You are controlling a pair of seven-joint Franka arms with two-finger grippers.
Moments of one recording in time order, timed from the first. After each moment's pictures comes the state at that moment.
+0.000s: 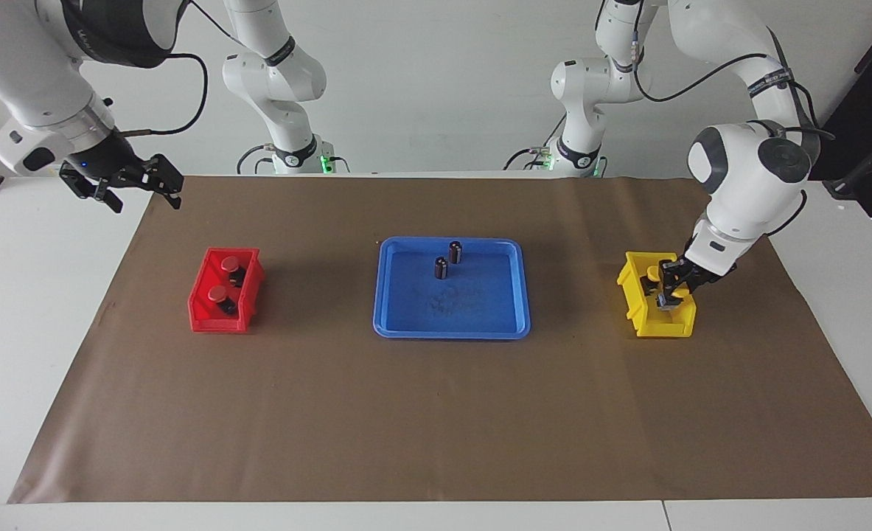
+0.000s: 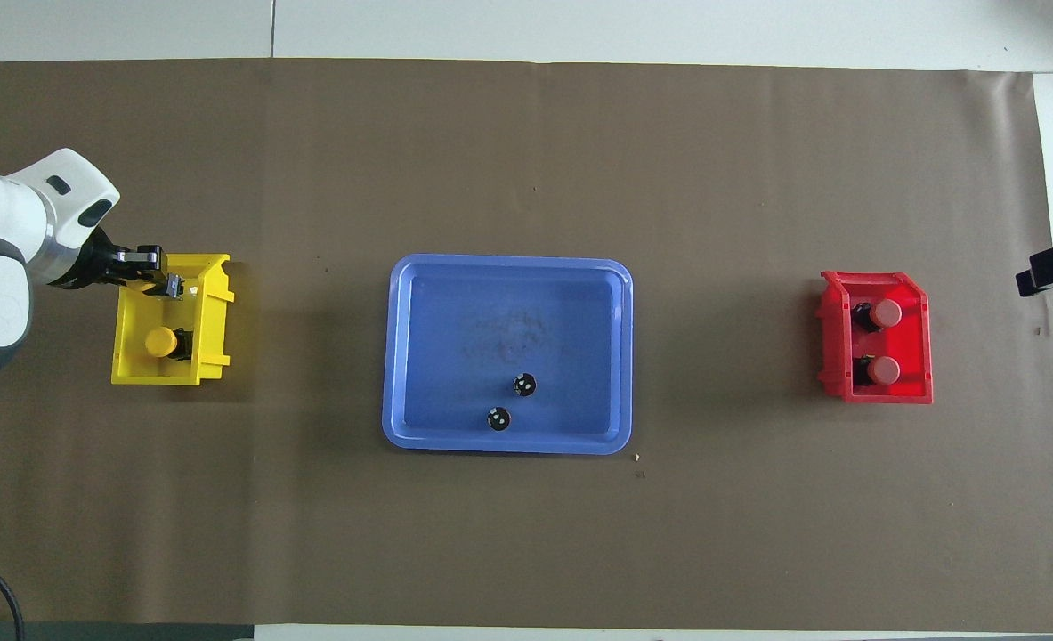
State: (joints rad) left arm -0.10 0.11 0.05 -2.00 0.03 2.12 -0.01; right arm -0.08 0.03 -0.08 -1.56 0.00 1.49 -0.20
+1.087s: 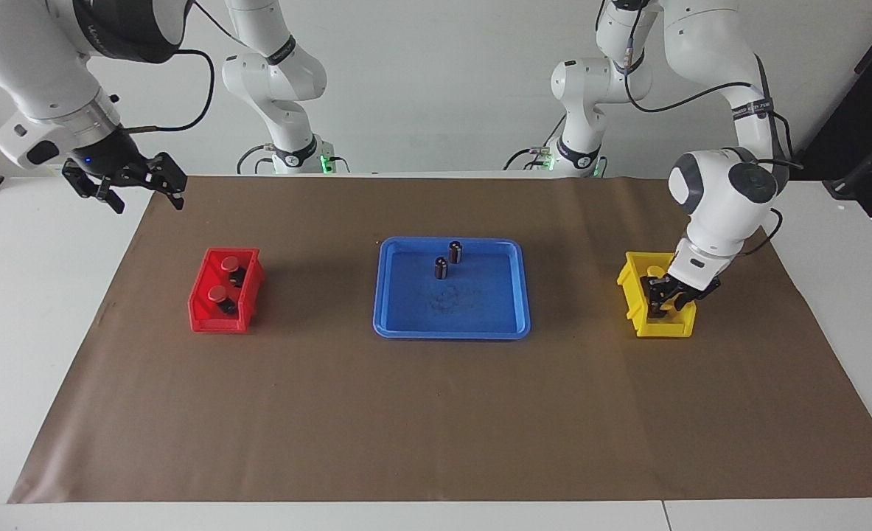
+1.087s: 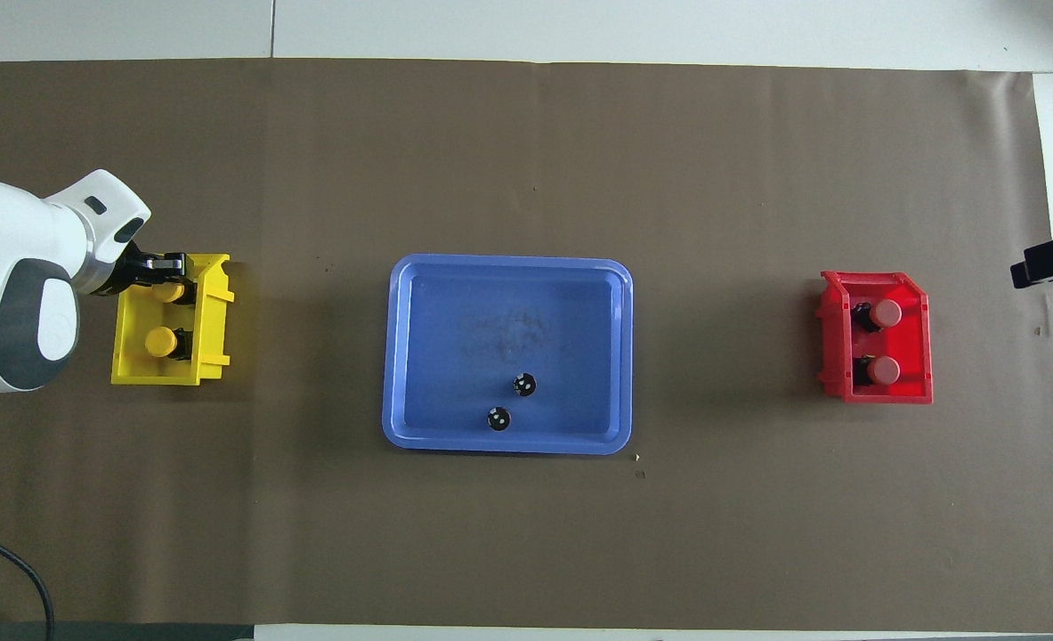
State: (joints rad) left arm -0.09 0.15 0.05 -2.03 0.03 2.24 -0.01; right arm -0.06 0.01 -0.08 -1.58 0.00 1.54 -0.20
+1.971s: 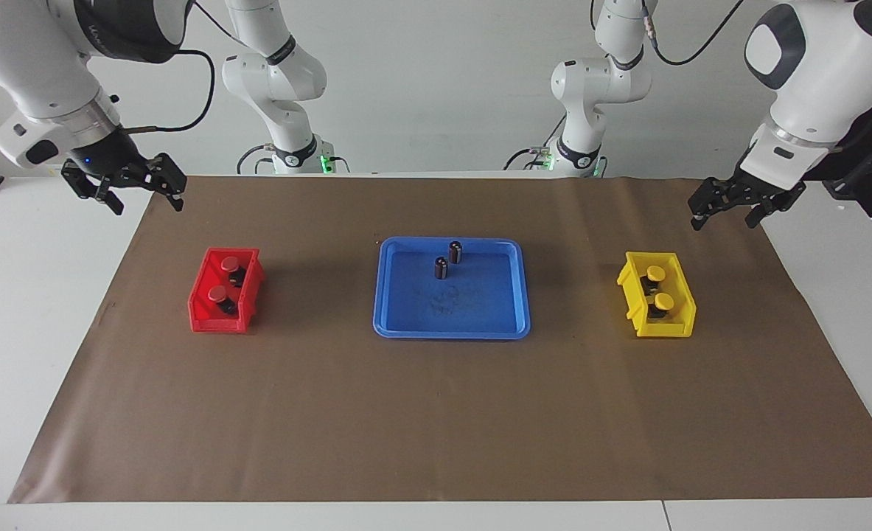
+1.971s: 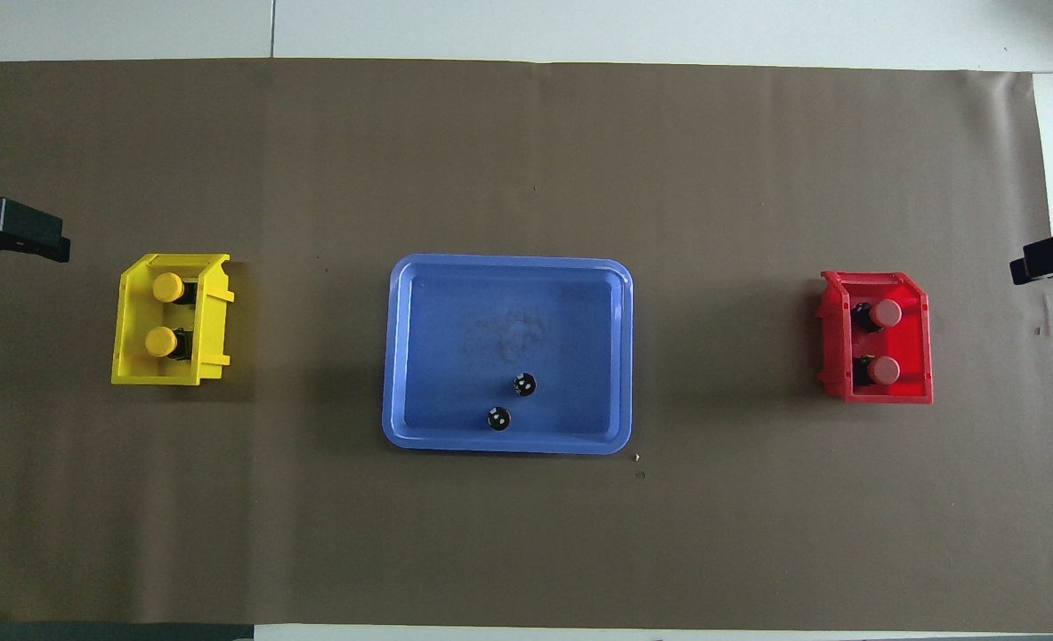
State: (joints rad) left arm -0.09 0.03 0.03 -1.53 0.02 1.54 0.02; right arm -0.06 0.01 -0.08 -1.58 0.00 1.55 -0.20
